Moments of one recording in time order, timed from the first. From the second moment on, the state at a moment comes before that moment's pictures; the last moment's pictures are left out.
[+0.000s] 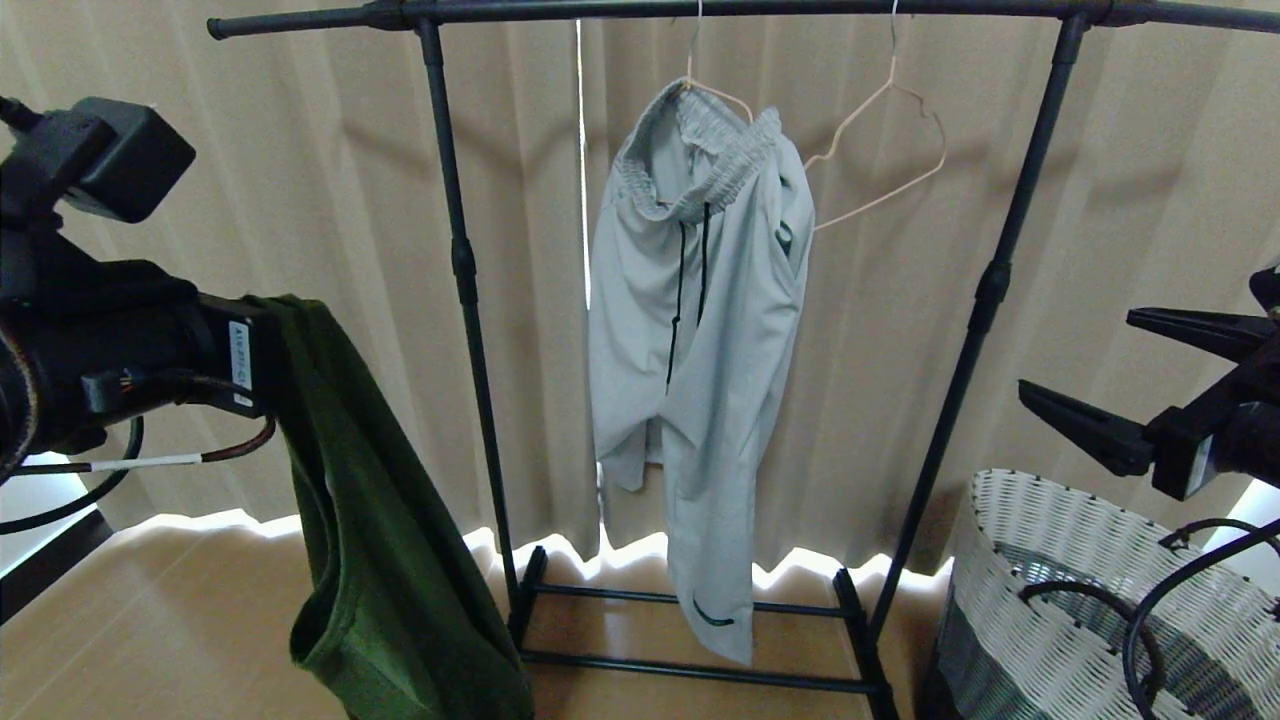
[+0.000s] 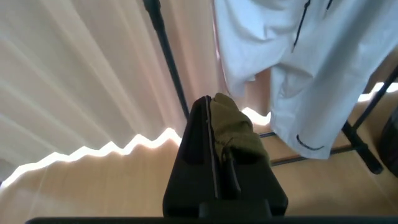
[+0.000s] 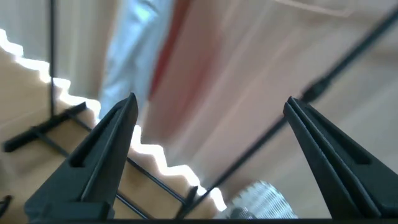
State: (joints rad) left arm -0.32 1.28 -0.95 -0.08 0.13 0.16; right arm 0.14 1.22 -0.61 -0.48 0.15 -0.37
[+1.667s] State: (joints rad) left arm -0.31 1.18 -0.84 -0.08 0.05 0.18; right arm 0.03 1.34 -0.40 -0.89 0.07 -0.45
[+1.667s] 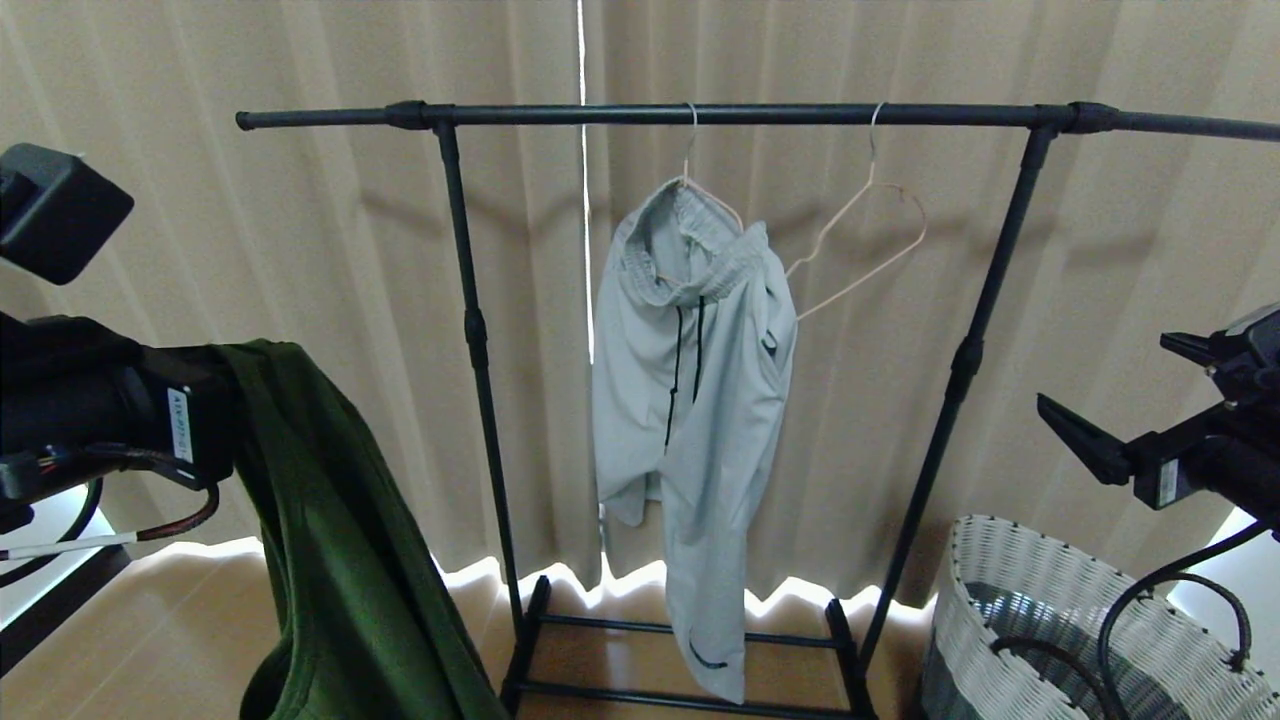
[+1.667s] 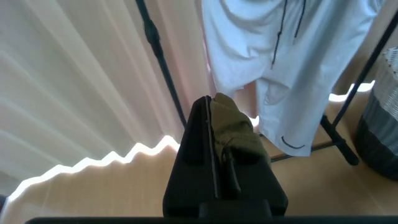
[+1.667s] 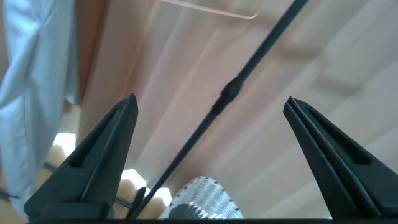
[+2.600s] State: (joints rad) left arm -0.31 1.14 -0.79 -0.17 0.05 0.22; right arm 0.03 1.34 -0.38 -0.91 0.10 -0.44
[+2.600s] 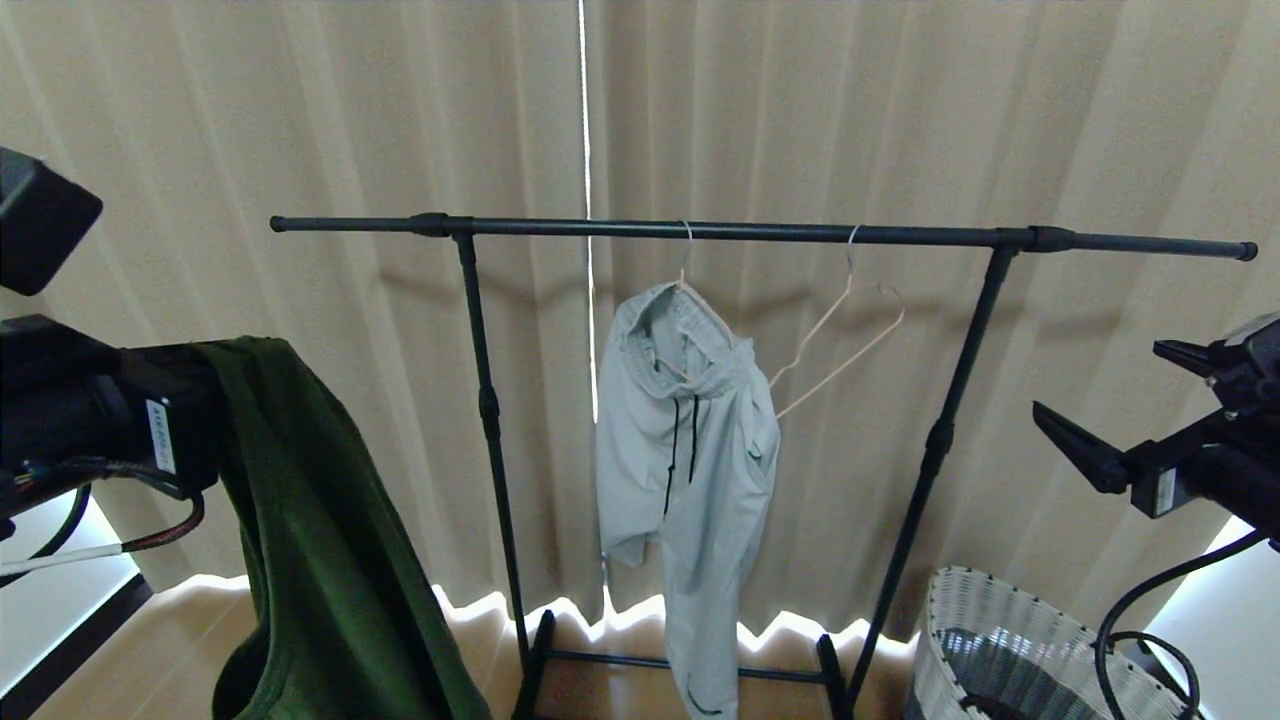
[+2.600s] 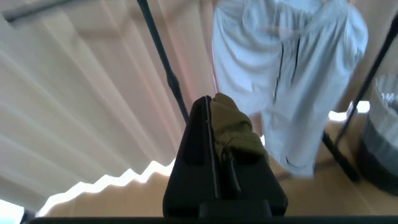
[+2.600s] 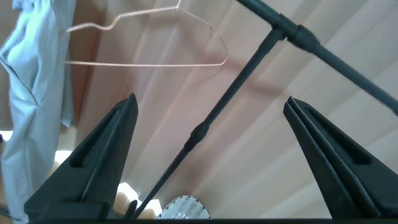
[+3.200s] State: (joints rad) left arm -0.31 1.15 -0.75 -0.22 0.05 0.23; right arm -0.01 1.32 -0.52 -0.47 0.08 -0.20
